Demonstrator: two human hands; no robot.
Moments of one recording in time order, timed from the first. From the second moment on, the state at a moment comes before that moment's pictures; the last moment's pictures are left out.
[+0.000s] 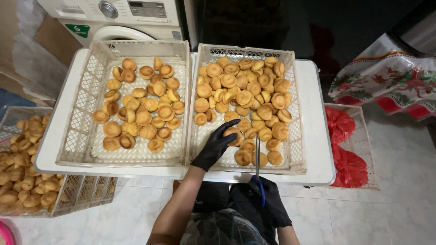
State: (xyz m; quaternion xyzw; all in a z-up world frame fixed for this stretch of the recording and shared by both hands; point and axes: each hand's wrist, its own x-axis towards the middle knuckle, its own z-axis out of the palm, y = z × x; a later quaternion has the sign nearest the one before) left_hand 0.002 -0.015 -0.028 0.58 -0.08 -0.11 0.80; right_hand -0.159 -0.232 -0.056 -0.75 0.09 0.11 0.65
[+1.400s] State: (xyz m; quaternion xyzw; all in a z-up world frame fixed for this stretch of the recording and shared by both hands) left_hand -0.024 0.019 0.008 0.61 -0.21 -0.27 0.71; right_hand -0.162 -0.213 -0.028 -0.91 -0.12 -0.02 0.39
